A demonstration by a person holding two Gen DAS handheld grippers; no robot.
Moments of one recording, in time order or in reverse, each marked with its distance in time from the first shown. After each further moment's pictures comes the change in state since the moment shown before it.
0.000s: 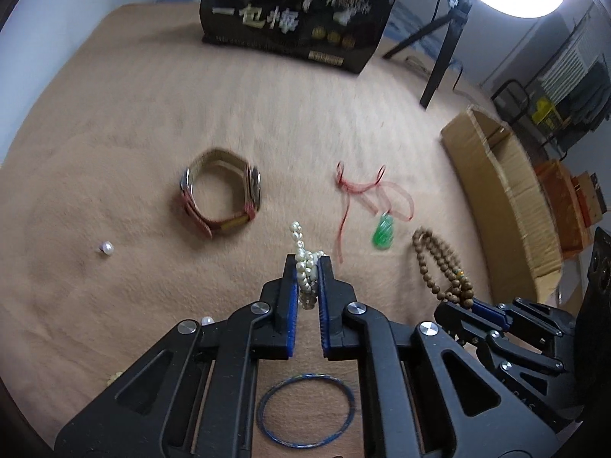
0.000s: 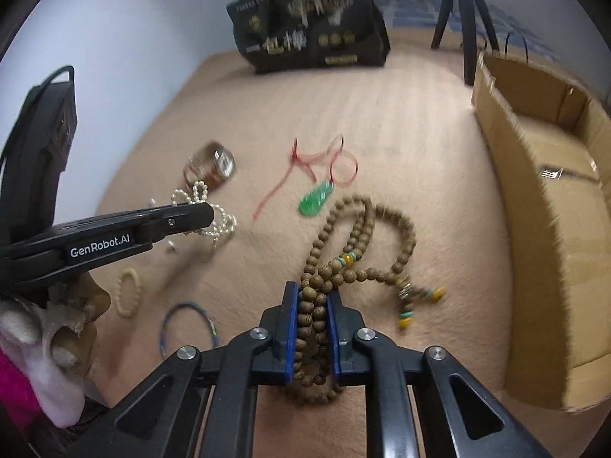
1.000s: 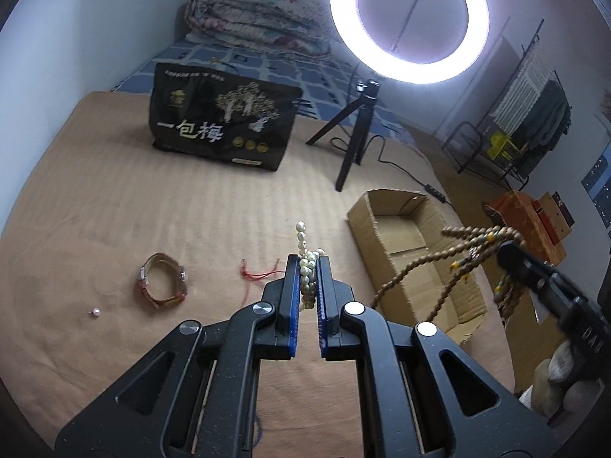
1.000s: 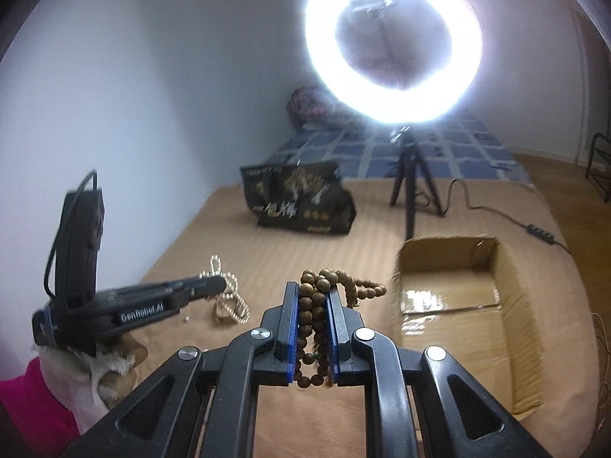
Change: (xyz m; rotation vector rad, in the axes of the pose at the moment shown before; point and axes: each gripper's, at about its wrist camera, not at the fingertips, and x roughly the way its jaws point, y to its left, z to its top) left arm -0.080 -0.076 0.032 0.060 -0.229 -0.126; right arm -0.161 -0.021 0.034 -0.007 -0.427 -0.059
